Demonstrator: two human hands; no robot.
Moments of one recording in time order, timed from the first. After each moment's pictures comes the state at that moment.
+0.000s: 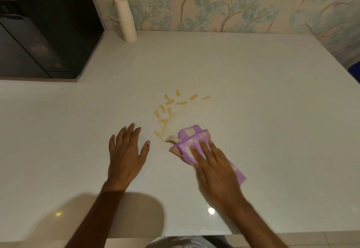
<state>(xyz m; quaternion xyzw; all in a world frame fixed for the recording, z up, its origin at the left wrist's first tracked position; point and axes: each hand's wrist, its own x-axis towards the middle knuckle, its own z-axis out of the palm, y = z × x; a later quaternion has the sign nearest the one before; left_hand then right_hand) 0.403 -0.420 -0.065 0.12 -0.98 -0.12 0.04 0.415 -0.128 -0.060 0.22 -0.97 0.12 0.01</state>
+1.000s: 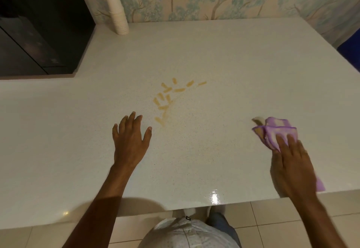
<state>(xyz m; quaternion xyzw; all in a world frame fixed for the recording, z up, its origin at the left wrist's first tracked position) 0.405 -0.420 -0.066 0.11 -0.98 -0.14 0.06 0.450 0.030 -0.047 -0.08 -0.99 0.09 0.04</state>
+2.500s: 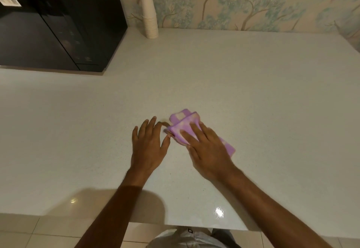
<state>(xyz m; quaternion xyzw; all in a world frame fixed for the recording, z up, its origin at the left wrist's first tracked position) 0.402 -0.426 -0.070 0.12 -0.98 -0.12 0.06 0.366 -0.206 -0.062 0.32 -0.94 0.13 -0.02</state>
